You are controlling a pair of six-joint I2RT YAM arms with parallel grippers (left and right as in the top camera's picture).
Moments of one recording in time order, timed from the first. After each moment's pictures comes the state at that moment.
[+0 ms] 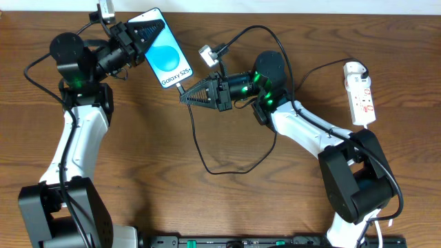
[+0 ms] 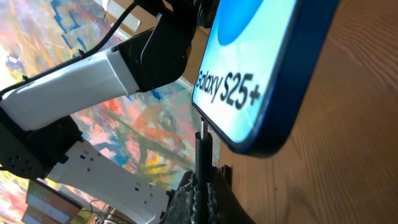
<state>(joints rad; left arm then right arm) 0.14 1.60 1.11 0.63 1.05 -1.32 0.52 1.92 1.21 0.89 -1.30 1.02</state>
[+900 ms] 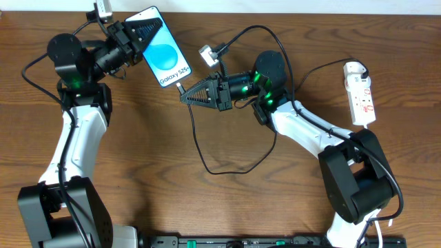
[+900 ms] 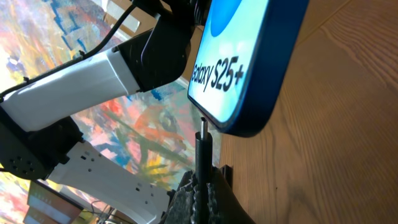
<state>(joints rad) 0.15 1.60 1.11 0.65 1.05 -1.34 0.52 1.92 1.21 0.89 -1.30 1.02</state>
